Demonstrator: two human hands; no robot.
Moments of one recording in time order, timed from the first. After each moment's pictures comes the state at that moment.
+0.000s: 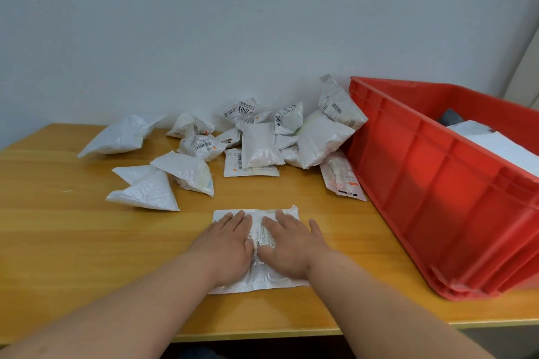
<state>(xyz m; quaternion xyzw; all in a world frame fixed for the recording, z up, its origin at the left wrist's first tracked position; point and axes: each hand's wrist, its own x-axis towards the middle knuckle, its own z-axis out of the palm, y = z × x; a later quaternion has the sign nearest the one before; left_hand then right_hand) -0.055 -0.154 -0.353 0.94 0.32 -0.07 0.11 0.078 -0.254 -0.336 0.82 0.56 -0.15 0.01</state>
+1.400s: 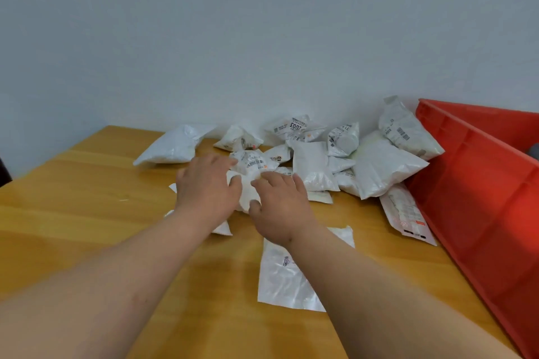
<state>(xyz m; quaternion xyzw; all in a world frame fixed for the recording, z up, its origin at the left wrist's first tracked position) -0.106 -0.034 -0.269 0.83 0.49 0.27 0.07 0.021 -0.110 -0.284 0.75 0.64 0.02 -0.13</state>
